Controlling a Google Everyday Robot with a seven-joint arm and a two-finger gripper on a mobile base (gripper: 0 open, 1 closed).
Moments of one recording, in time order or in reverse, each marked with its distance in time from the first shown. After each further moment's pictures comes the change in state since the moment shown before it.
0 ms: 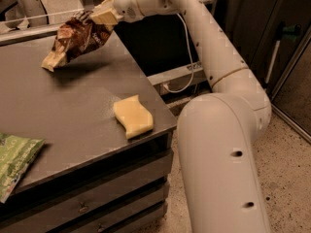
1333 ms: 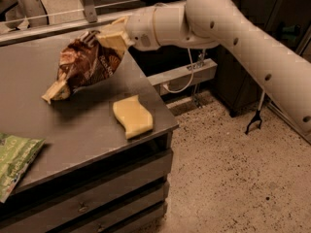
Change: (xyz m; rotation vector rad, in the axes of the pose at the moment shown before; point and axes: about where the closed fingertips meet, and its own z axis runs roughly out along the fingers) arm -0.024 0.129 -0.061 0.081 -0.055 0.107
